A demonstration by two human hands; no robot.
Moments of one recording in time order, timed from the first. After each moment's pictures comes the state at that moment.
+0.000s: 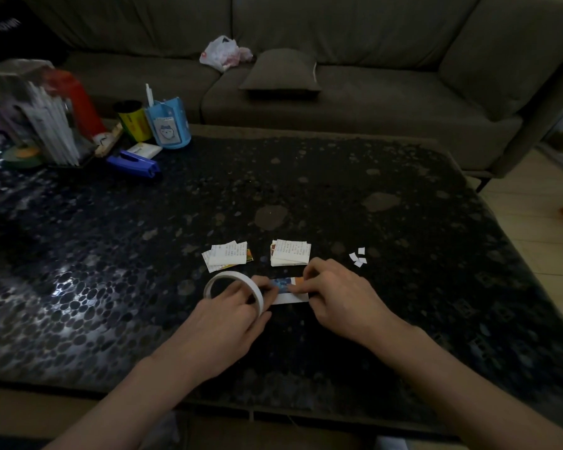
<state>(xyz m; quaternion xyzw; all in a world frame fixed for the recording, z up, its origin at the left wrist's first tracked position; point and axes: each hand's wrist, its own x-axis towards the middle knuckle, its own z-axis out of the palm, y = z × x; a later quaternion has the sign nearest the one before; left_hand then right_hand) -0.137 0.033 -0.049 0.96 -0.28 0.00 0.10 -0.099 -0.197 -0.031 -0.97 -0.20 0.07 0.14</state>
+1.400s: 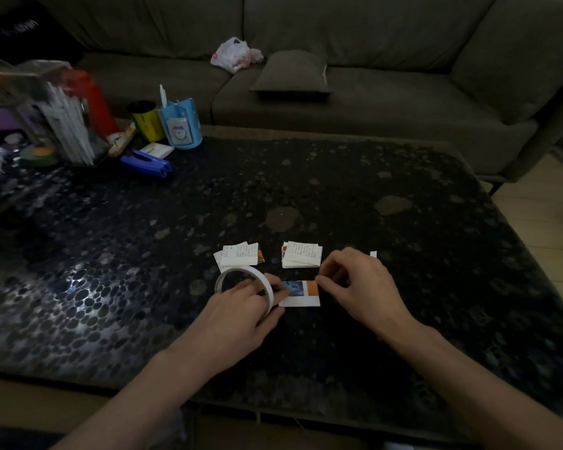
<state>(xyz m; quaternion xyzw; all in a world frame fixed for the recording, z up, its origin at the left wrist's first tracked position) -0.131 0.033 -0.044 0.95 -0.26 0.01 0.14 -0.089 -0.204 -0.037 -0.97 -0.09 -0.03 0.23</state>
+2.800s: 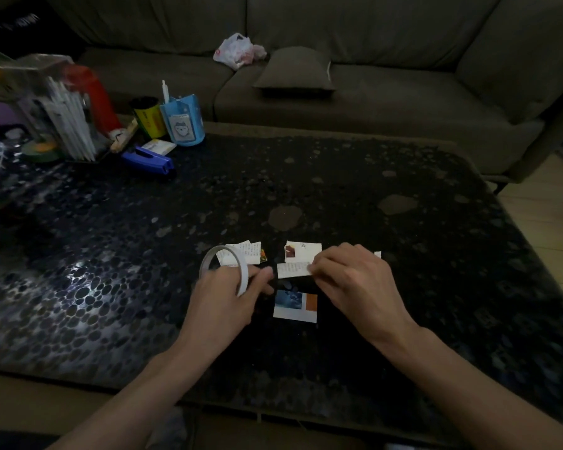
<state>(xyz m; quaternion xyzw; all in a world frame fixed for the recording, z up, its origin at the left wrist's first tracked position) -0.126 0.035 -0.032 0.91 -0.01 0.04 0.40 -0.102 -0.194 -0.015 -0.93 -0.30 -0.19 0.10</state>
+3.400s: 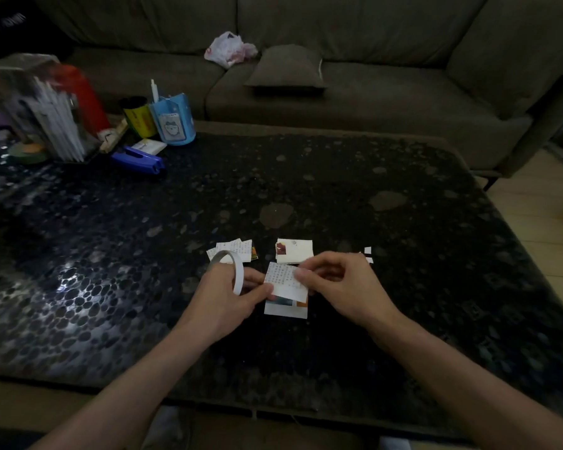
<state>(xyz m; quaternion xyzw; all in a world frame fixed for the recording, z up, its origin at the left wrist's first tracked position) -0.119 0.027 -0.032 0.87 0.01 -0.05 0.48 -0.099 -0.191 -0.026 -0.86 -0.02 0.09 0.51</state>
